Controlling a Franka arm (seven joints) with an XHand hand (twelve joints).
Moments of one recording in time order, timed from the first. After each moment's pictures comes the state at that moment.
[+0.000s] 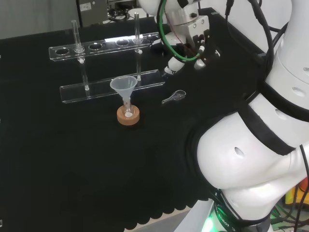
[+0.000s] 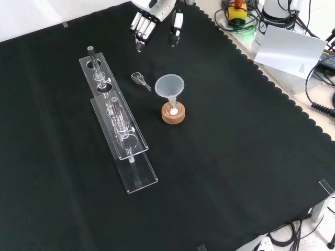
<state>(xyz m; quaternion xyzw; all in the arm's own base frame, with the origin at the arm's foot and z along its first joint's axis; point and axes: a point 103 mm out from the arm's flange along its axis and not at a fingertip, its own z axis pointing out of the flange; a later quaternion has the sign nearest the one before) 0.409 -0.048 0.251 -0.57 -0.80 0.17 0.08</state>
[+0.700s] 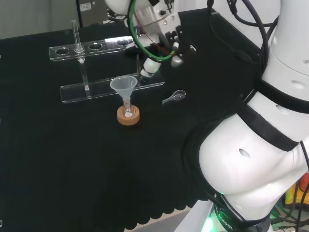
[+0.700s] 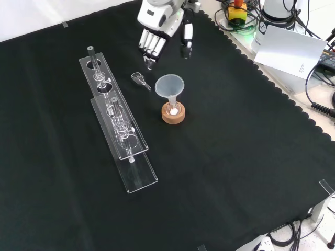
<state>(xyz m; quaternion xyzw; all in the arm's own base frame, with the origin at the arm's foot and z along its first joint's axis) 0.420 0.022 0.262 -0.52 -0.82 0.22 0.09</state>
